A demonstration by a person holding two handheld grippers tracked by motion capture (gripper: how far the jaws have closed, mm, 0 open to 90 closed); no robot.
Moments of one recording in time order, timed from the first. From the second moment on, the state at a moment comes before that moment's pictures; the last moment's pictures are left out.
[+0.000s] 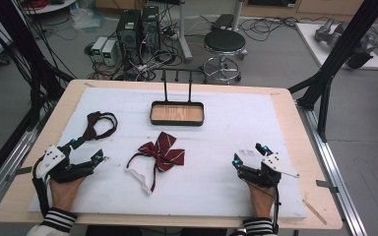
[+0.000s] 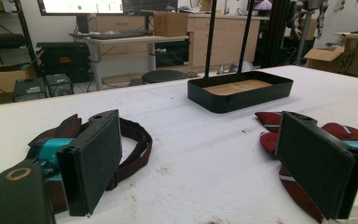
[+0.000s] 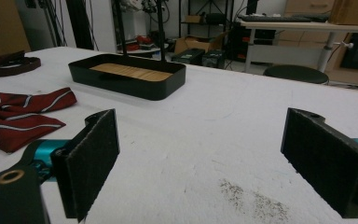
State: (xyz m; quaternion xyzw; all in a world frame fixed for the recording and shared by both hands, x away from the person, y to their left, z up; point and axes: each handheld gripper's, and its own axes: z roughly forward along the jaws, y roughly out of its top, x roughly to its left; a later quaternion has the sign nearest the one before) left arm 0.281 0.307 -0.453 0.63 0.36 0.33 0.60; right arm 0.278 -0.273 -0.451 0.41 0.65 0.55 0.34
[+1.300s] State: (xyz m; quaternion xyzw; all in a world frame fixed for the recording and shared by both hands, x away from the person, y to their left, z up) left arm 0.293 0.237 -0.384 0.75 0.34 0.25 0.51; right arm 0.275 -0.277 -0.452 0.41 0.63 0.56 0.34
